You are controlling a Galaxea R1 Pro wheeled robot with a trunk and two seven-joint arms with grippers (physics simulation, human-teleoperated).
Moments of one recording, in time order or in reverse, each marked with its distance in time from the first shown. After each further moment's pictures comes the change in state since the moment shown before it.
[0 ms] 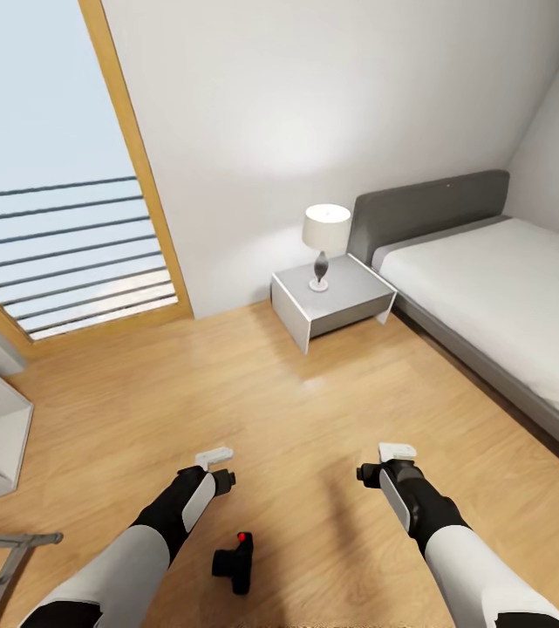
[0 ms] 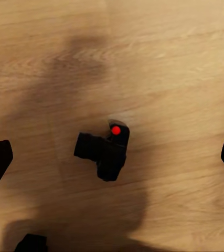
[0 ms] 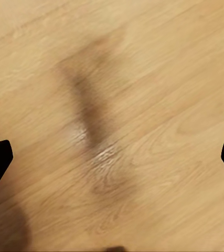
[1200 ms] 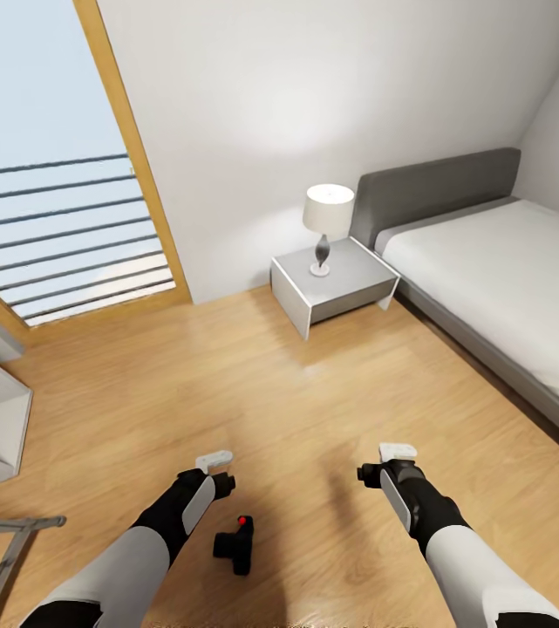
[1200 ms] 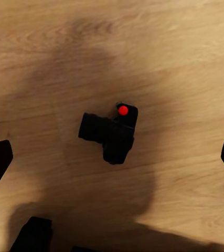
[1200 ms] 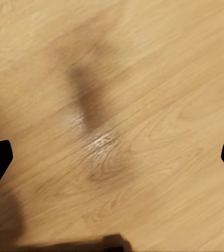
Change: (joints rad) left arm 0.000 0.001 0.000 0.021 -0.004 -0.004 -0.003; right arm 0.000 -0.003 0.002 0.000 0.002 0.001 0.001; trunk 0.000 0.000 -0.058
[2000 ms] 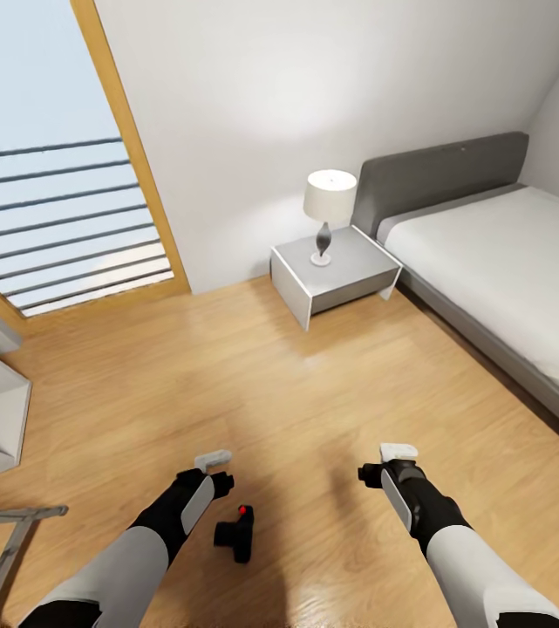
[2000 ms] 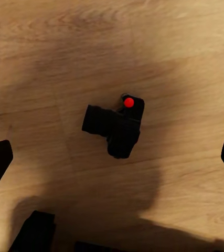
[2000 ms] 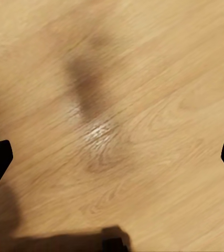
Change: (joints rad) left arm 0.000 0.004 0.000 0.000 -0.001 -0.010 0.001; right arm 0.000 -0.002 -0.003 0.000 0.001 0.000 0.001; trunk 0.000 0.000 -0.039
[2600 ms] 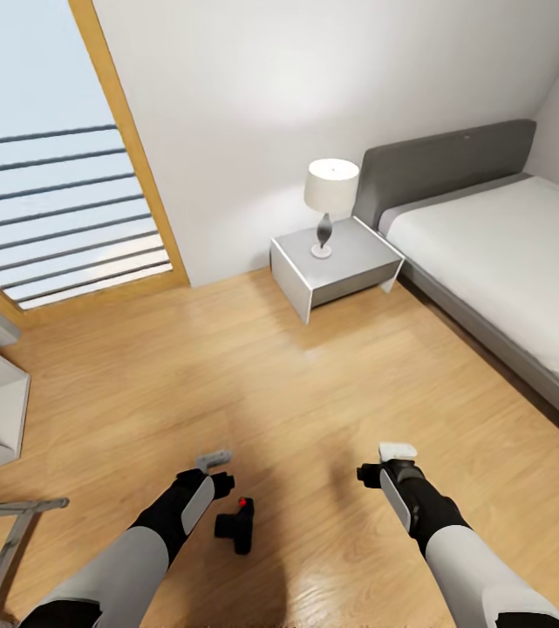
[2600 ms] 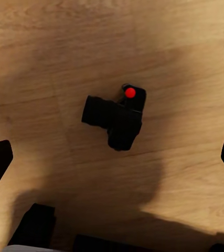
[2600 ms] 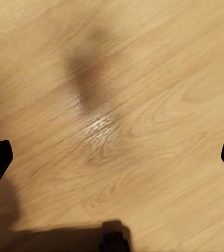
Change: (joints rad) left arm 0.000 -0.001 -0.001 0.001 0.000 0.002 -0.006; right arm 0.000 0.003 0.002 0.000 -0.001 0.000 -0.001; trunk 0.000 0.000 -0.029
